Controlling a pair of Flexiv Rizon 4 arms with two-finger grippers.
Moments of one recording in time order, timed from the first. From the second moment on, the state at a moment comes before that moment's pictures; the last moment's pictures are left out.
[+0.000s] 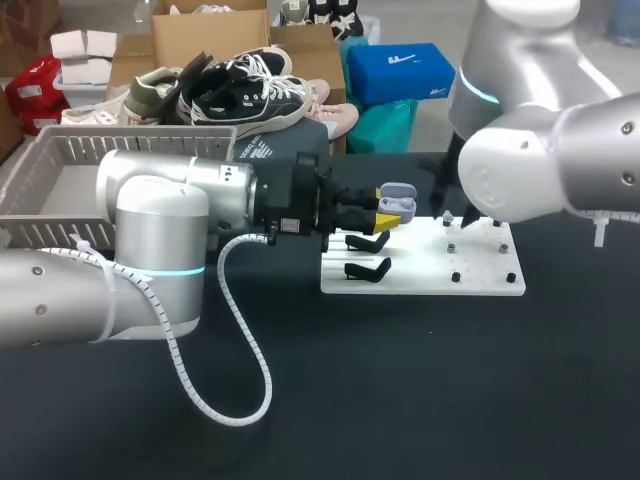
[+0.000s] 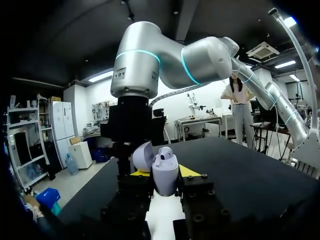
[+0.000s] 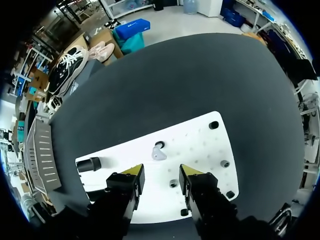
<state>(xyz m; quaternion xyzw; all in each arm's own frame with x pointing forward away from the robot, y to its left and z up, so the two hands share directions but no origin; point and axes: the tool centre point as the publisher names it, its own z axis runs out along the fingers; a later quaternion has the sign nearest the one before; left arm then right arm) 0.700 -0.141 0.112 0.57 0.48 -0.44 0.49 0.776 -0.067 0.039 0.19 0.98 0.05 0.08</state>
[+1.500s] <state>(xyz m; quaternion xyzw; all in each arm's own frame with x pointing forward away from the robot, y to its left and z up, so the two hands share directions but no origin) 0.700 -0.141 0.112 0.57 0.48 -0.44 0.49 0.791 -0.065 0.026 0.26 0.96 0.05 0.09</state>
